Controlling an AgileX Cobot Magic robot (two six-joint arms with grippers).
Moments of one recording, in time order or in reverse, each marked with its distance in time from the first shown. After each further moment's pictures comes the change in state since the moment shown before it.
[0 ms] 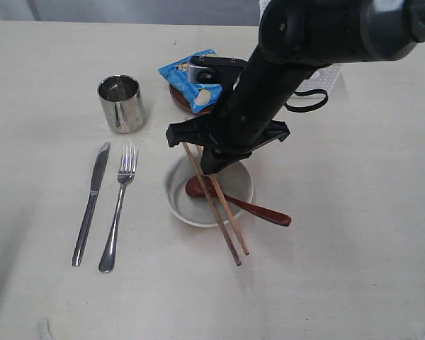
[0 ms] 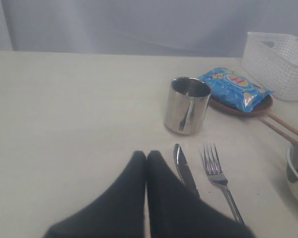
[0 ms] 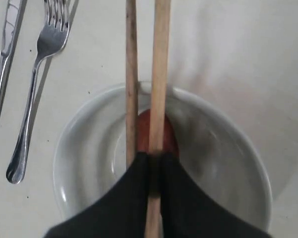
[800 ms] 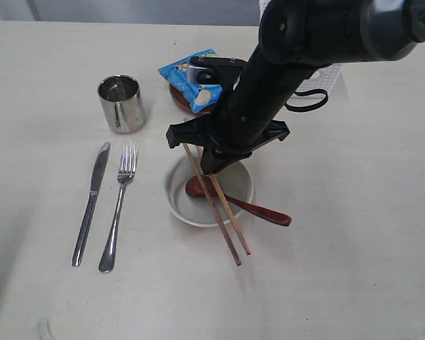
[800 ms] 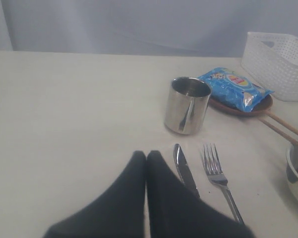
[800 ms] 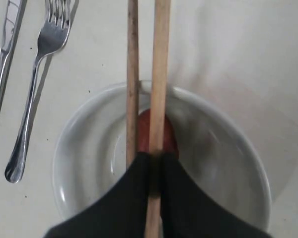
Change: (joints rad) left arm 0.000 0.000 0.000 0.000 0.000 0.000; right arm 0.000 0.000 0.000 -0.002 -0.005 -0.011
